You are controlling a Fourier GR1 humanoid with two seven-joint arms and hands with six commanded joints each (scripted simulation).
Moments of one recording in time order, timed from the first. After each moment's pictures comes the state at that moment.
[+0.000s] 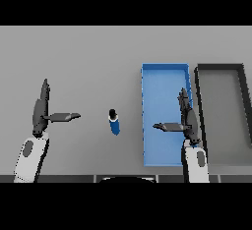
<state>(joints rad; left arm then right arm) -0.11 0.43 -0.16 -1.48 0.24 0.26 0.01 0.00 0.00 0.00 -1.57 0.00 0.00 0.00</state>
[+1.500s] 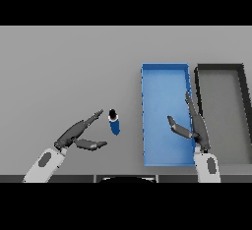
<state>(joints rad) -0.05 0.50 -0.51 -1.61 0.12 -0.18 -0.02 0.09 -0.17 0.06 -1.68 0.14 0.07 -0.12</state>
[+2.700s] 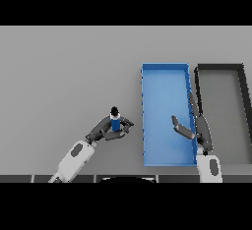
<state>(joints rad) -0.21 0.14 -0.54 -1.28 0.09 -0.12 -0.15 0.11 -0.18 0.04 -1.68 0.13 0.06 -0.13</state>
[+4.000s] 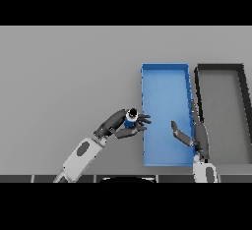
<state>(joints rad) -0.27 0.06 -0.54 -1.55 0.02 -0.15 -0.07 0.22 -0.12 0.06 -1.75 0.21 -0.03 -0.16</state>
